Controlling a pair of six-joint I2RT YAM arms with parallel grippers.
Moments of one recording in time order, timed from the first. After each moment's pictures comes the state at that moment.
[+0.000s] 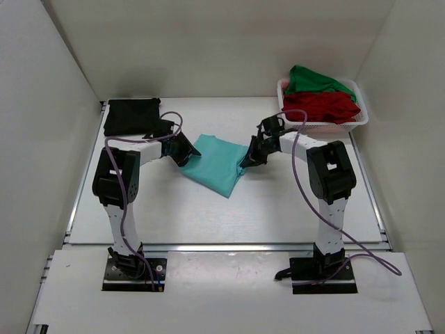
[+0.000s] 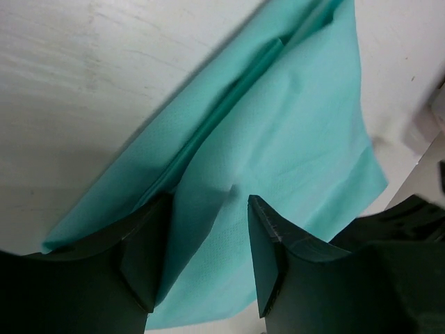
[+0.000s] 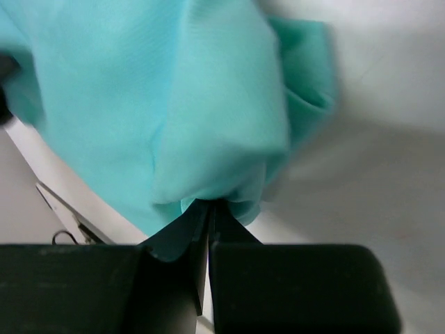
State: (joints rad) left arm -0.21 1.99 1.23 -0.19 0.32 -0.89; right arm 0.35 2.04 1.37 -0.40 -0.51 0.62
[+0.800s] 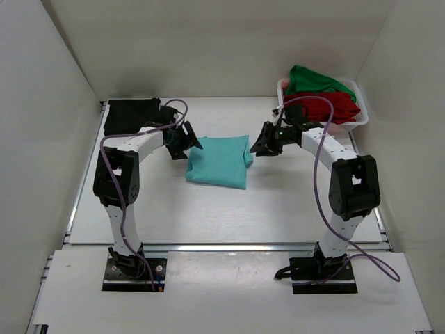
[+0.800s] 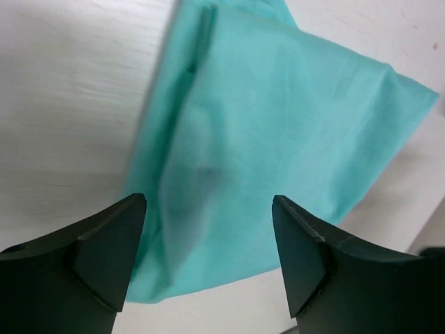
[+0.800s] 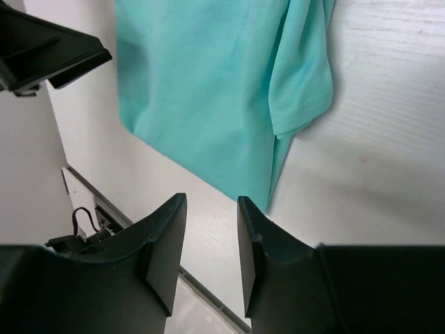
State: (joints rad) left arm -0.25 1.97 1.42 -0.45 0.26 -0.71; right arm 0.22 1.82 1.36 -0.47 -0.60 0.50
